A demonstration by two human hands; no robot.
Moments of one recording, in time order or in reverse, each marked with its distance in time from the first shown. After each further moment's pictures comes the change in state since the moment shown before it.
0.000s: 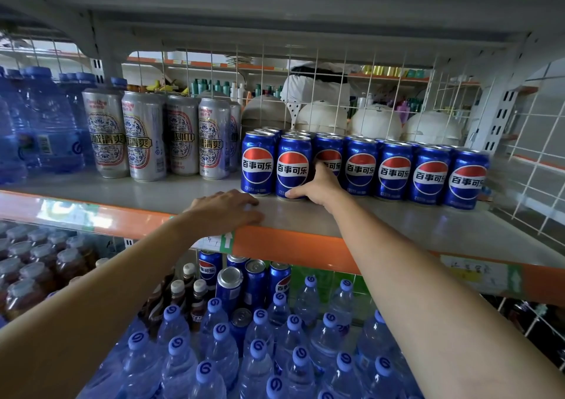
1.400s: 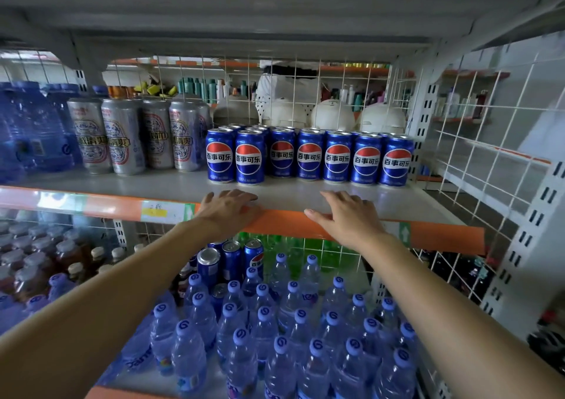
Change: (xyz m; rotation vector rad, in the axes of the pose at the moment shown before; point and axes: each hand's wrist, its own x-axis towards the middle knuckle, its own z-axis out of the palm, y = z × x) left_hand -0.044 0.076 0.031 0.067 0.119 0.137; right_hand -0.142 0.069 -0.109 -0.869 0.005 -0.211
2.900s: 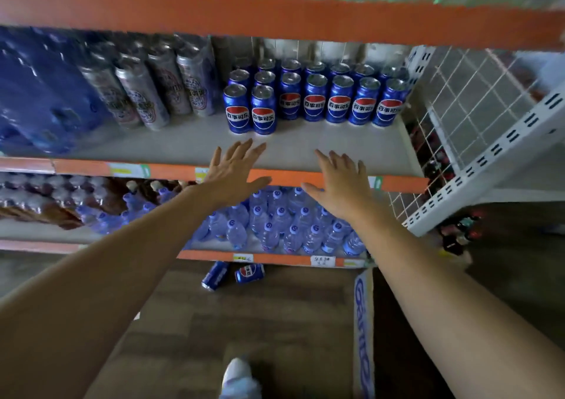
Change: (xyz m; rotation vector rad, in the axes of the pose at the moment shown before) left_hand -0.058 0.009 -0.173 -0.082 -0.373 0.057; right_hand -0.044 -0.086 -0.169 0.072 -0.403 0.124
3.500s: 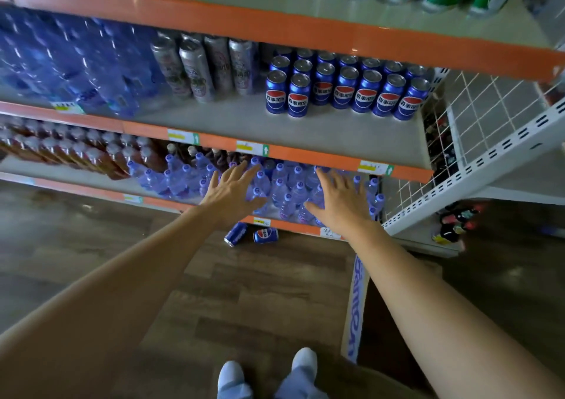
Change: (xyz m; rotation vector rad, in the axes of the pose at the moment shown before) left_hand -0.138 -0.011 -0.024 -0.108 -0.081 -0.174; right_hand -0.093 -0.061 -0.034 0.007 -0.194 -0.038
